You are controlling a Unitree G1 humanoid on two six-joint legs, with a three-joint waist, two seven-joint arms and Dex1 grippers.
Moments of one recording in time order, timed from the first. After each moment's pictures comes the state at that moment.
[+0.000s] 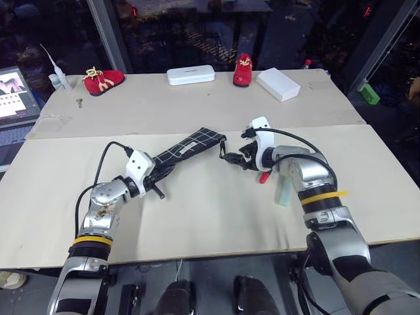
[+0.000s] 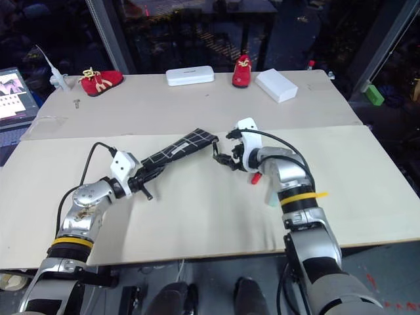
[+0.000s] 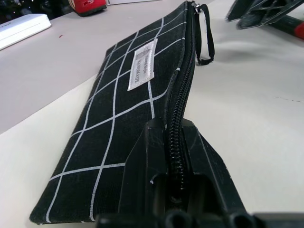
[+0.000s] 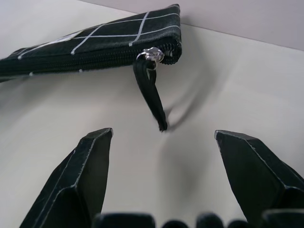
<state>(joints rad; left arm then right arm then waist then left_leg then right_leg) -0.44 0.47 0.02 0.40 -0.20 -0.09 -0.82 -0.91 -0.27 0.07 0.53 0.18 0.72 0.60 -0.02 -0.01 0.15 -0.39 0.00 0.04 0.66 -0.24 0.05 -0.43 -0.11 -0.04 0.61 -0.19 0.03</state>
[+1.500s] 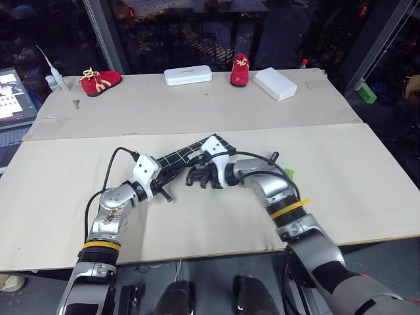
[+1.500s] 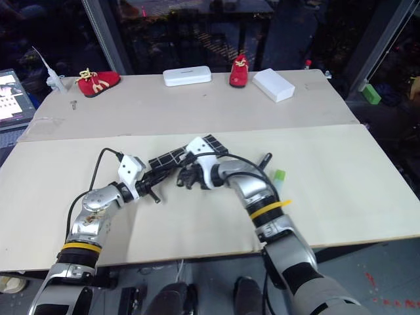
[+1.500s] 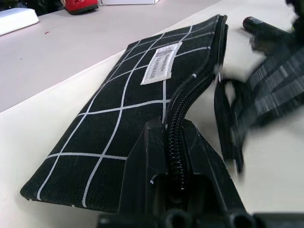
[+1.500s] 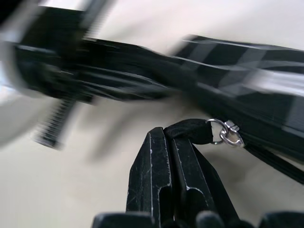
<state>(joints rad) -0.42 0.40 0.02 0.37 -0.20 -0.04 -0.79 -0.86 -0.05 0.30 0.40 0.14 0.66 0.82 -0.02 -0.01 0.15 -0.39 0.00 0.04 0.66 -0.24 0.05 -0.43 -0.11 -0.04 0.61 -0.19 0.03</state>
